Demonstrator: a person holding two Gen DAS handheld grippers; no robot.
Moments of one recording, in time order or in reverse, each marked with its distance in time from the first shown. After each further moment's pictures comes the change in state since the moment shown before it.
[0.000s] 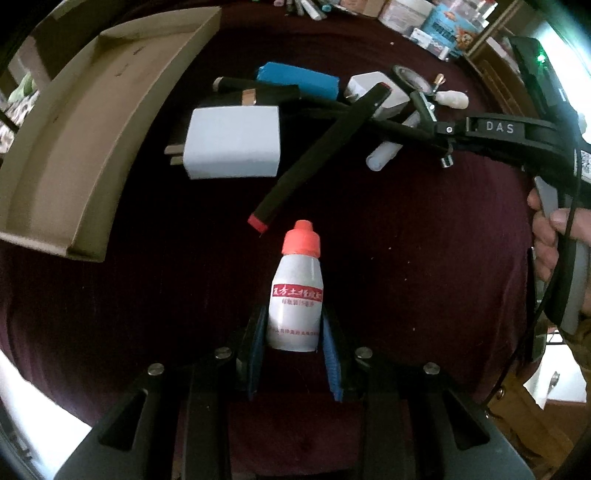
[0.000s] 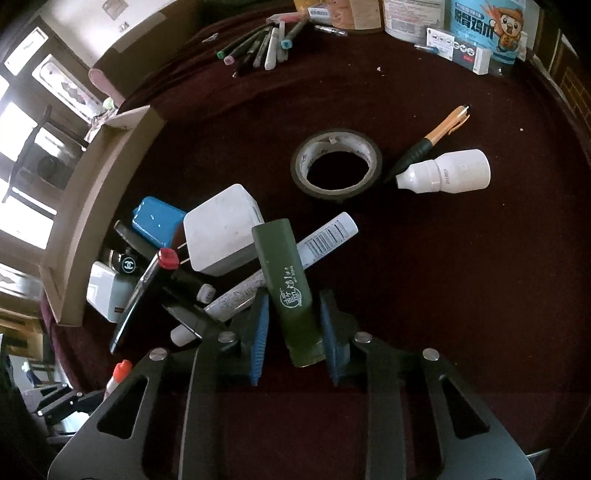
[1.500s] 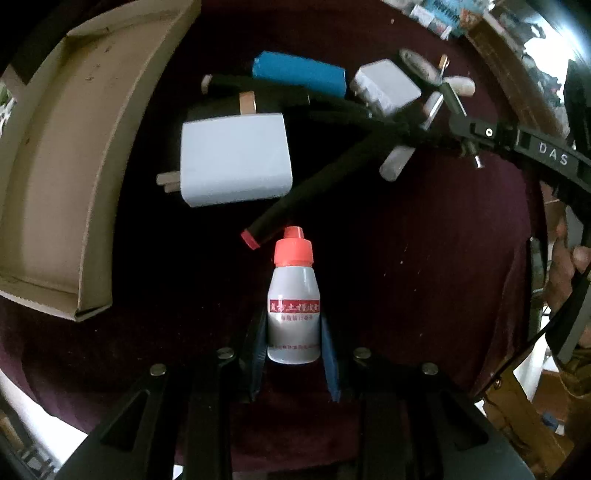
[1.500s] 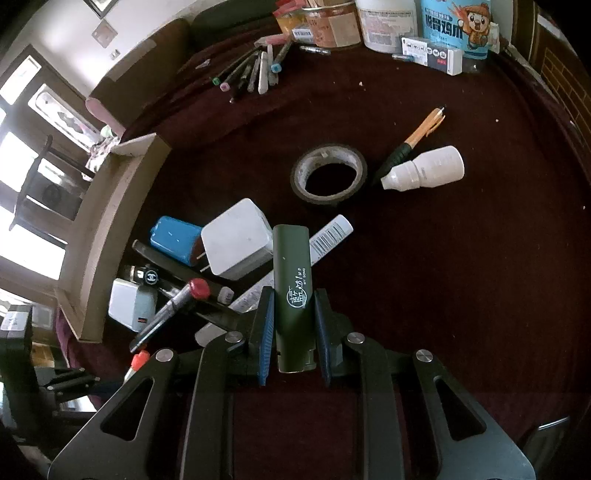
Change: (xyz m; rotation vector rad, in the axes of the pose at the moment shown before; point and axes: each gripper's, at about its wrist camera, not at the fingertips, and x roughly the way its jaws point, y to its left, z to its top) left arm 0.015 0.007 0.040 0.051 0.122 -0.030; right arm -0.029 -0.006 -0.014 0.085 -0.072 0.024
